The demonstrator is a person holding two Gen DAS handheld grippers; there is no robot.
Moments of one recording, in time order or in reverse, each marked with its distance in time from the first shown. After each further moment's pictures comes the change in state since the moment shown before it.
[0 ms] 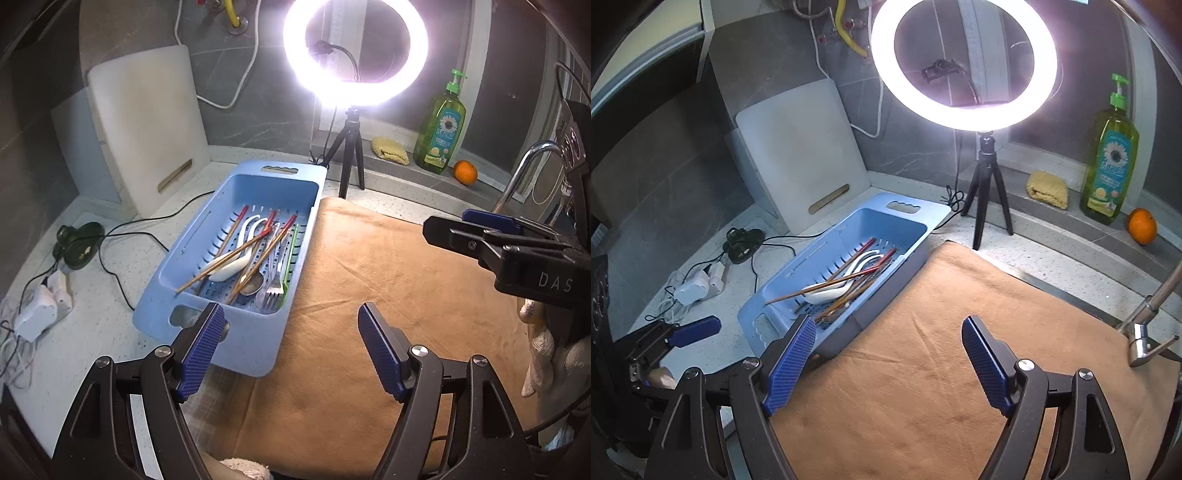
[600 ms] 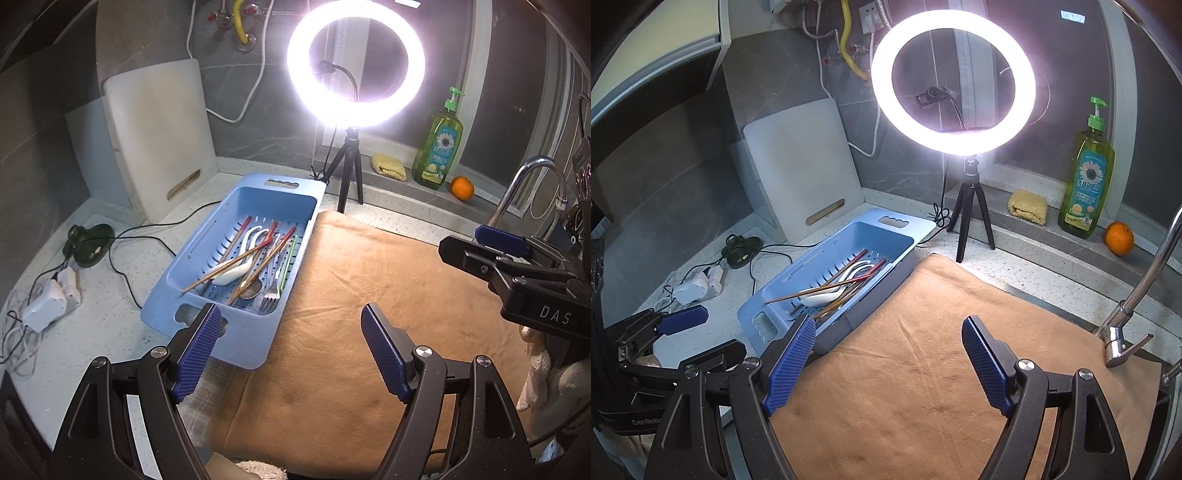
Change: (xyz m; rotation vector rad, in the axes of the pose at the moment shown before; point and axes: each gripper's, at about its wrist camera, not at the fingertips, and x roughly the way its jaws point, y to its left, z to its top) left arm -0.025 -0.009 0.001 -0.032 -0.044 0.016; right arm -0.035 -0.002 -0.010 -0.023 -0.063 -0.022
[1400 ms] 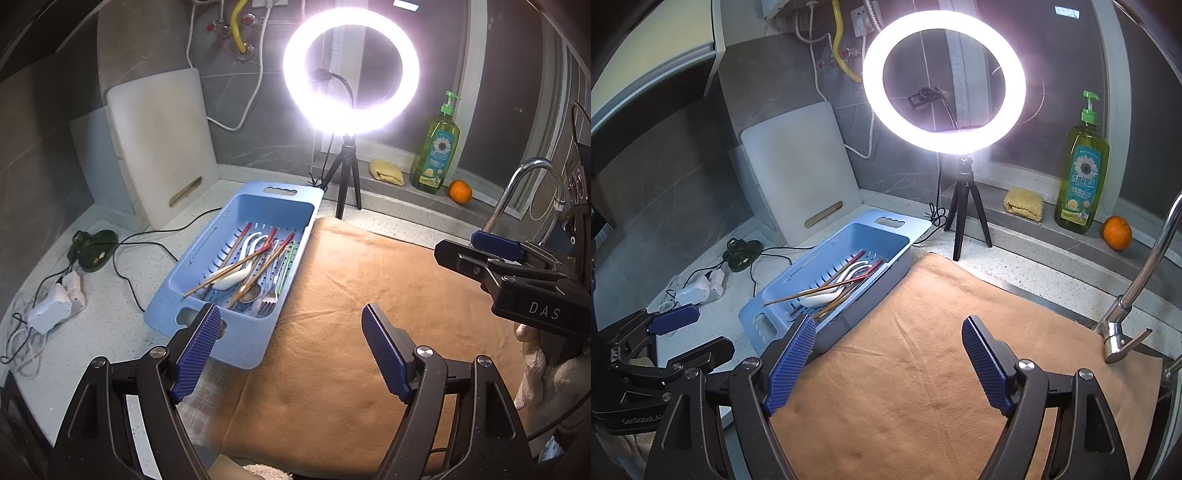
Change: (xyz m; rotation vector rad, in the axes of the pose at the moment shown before) left arm -0.011 -0.008 0.000 0.007 -0.020 0.013; right arm -0.003 -0.011 -0.001 0.021 0.000 0.009
